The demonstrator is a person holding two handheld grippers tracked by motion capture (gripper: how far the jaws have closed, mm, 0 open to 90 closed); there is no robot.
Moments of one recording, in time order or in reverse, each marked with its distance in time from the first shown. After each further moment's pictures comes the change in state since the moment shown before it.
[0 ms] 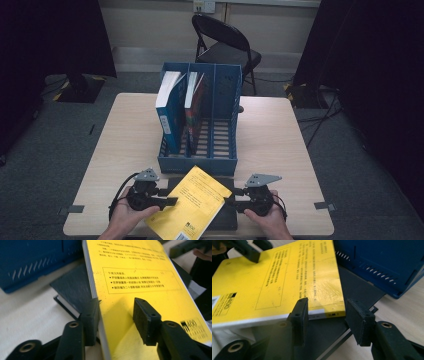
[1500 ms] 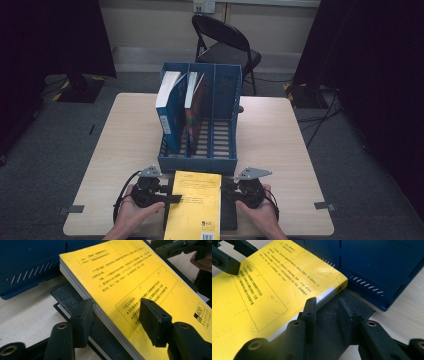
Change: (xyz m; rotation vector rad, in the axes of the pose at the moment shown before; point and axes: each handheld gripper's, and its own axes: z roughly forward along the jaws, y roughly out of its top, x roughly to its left) left arm 0.003 0.009 0.014 -0.028 0.026 -0.039; right arm 0.001 0.015 0.021 0.000 -0.123 0.009
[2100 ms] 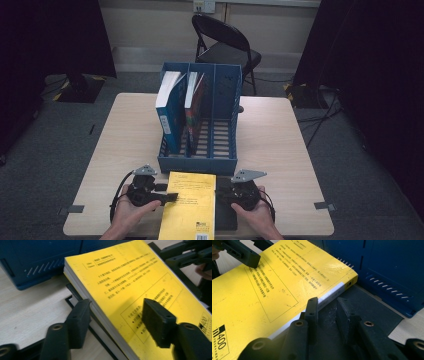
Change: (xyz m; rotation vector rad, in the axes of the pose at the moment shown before) left arm 0.012 -0.006 -0.006 -0.016 0.005 -0.054; right arm 0.011 0.002 0.006 0.009 0.075 -0.026
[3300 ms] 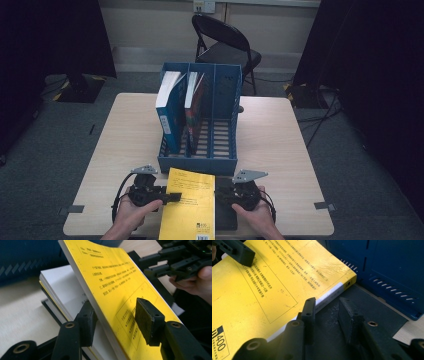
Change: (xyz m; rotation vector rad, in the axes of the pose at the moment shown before) left arm -0.009 0.002 -0.005 -0.008 -0.125 -0.097; right arm -0.003 -0.003 0.000 -0.020 0.037 0.000
